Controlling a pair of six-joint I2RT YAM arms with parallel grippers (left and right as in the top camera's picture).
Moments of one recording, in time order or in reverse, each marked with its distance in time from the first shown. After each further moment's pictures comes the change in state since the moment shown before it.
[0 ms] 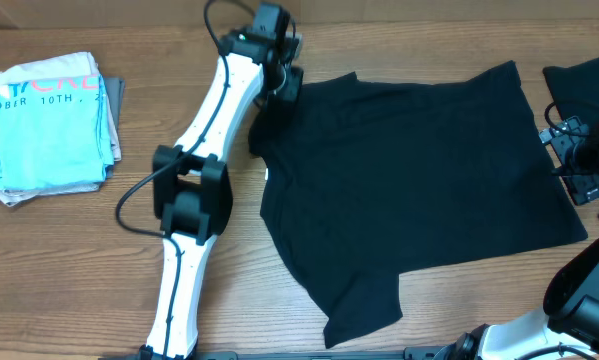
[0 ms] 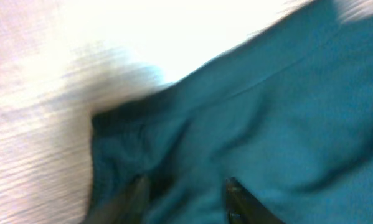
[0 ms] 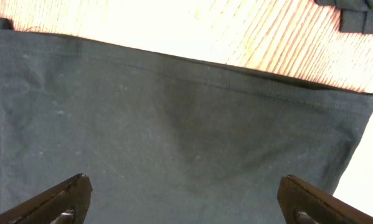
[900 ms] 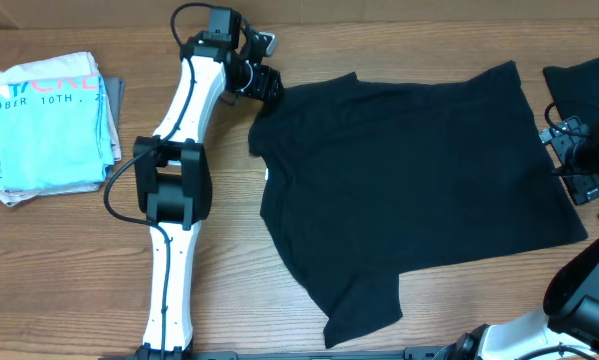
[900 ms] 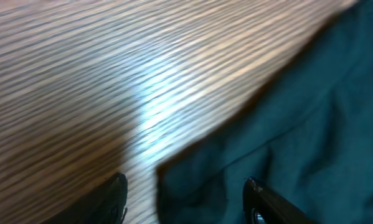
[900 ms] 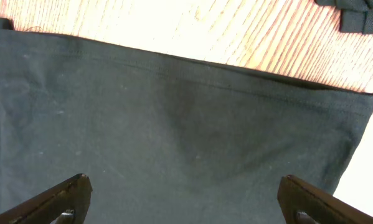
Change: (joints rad) left arm 0.154 0.156 0.010 0.140 0.298 0.213; right arm 0.000 0.000 0.000 0.000 0.000 0.000
